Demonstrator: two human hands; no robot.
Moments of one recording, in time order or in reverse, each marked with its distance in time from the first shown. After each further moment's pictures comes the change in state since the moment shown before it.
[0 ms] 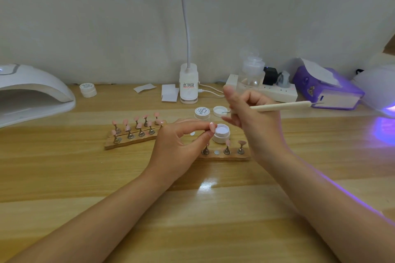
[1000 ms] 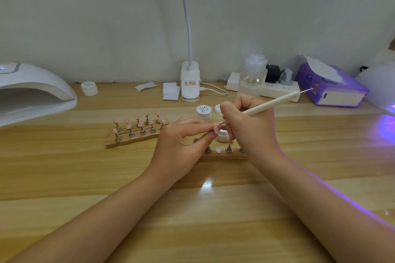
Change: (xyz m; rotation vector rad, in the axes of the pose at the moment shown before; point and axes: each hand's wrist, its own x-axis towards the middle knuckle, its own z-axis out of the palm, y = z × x) left_hand -0.001 -0.001 0.001 0.015 -0.030 0.069; right_hand -0.008 0.003 0.009 -0.136 -0.001 -0.054
